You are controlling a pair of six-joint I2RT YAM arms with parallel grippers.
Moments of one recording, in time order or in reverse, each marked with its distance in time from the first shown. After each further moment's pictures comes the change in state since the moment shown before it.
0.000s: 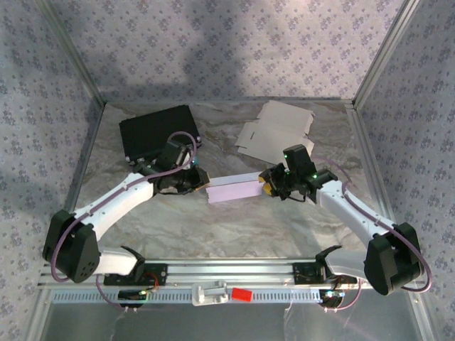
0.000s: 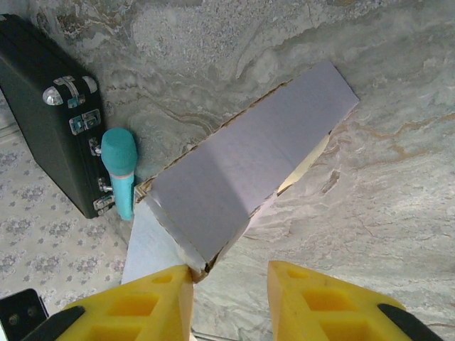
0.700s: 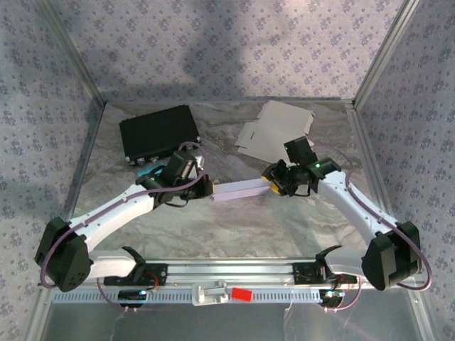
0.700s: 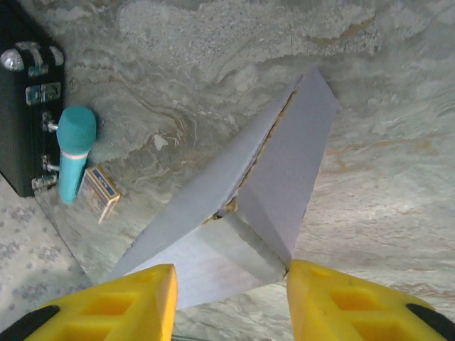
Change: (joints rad) left arm -0.156 -0.074 -0.073 0.064 -0.097 0.185; right arm -0.019 0.011 0.168 -0.280 0.046 -0.300
